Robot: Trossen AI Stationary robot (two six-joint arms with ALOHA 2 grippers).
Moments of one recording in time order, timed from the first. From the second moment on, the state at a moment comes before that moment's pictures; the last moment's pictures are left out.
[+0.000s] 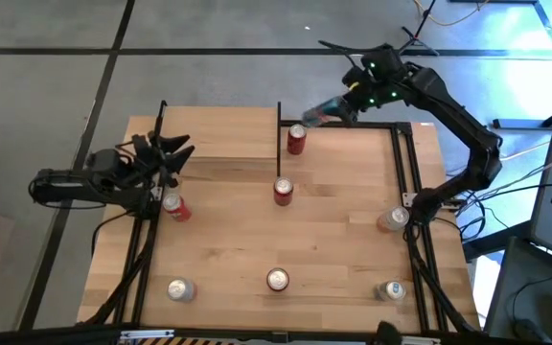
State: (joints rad) left arm -0.02 0.30 0.48 0.01 -0.59 -0.20; right arm -0.70 1.49 1.75 -1.03 -0.30 -0.03
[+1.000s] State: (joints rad) left arm 0.32 0.89 0.90 -0.17 -0.19 -0.20; right arm -0.39 1.85 2.13 -0.94 -0.38 -0.07
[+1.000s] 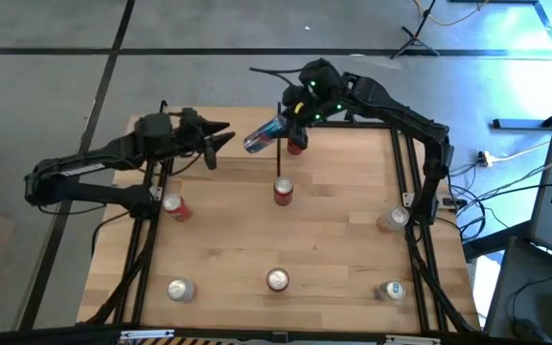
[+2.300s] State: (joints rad) left arm 0.35 1.02 0.90 -0.13 -0.07 -0.20; right arm -0.37 1.87 2.13 -0.73 -0.38 -0.06
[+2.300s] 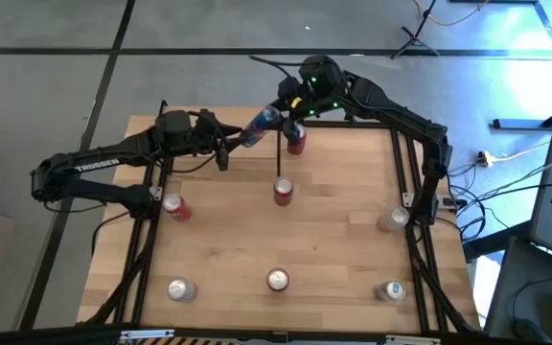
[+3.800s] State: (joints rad) left arm 0.35 0.81 0.90 -0.24 -0.08 -0.20; right arm -0.40 1.97 2.13 -0.62 -0.22 -0.17
